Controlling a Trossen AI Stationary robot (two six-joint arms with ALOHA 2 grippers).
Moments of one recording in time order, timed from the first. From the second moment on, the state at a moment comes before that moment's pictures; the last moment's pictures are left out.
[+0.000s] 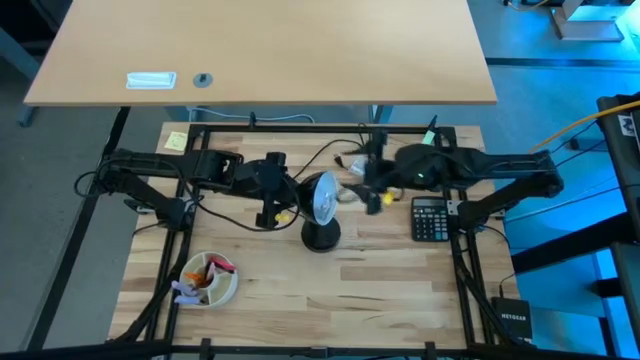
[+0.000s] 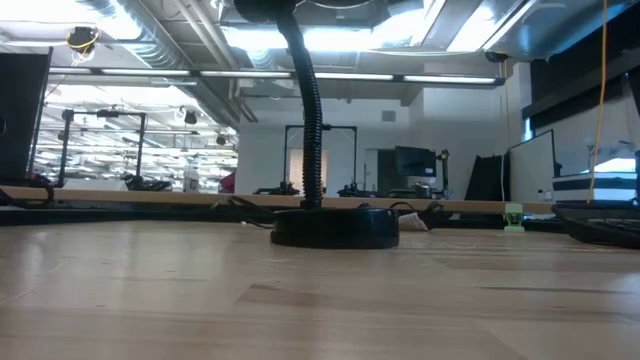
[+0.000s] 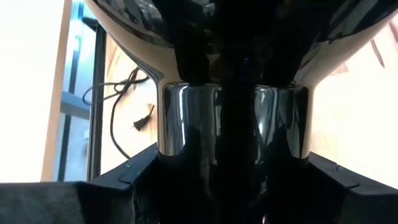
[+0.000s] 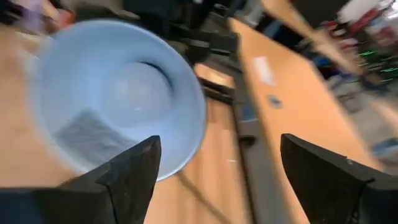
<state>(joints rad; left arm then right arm) -0.08 1.43 1.50 -0.90 -0.27 0.25 0.11 1.33 1.51 -0.57 0.36 -0.39</state>
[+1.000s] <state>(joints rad) -0.05 1.43 1.49 -0.88 -0.23 0.23 0.22 1.54 1.51 -0.42 0.44 -1.30</state>
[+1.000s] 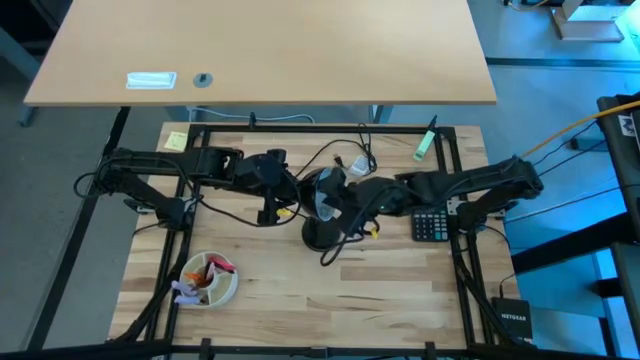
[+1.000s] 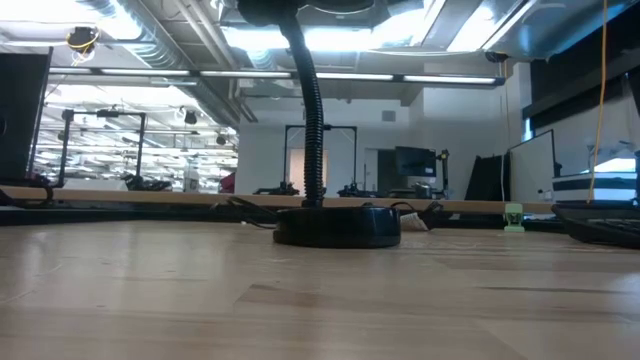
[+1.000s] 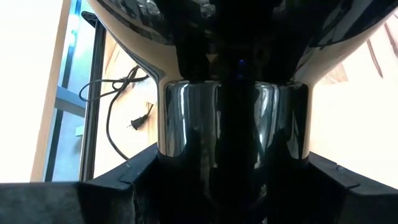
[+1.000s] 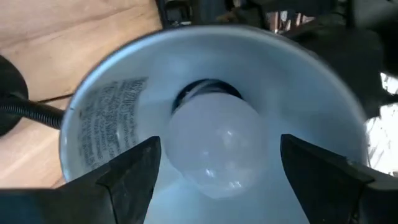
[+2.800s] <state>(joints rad) -0.05 1.43 1.49 -0.88 -0.22 0.24 0.22 1.58 1.51 -0.39 0.40 -1.32</state>
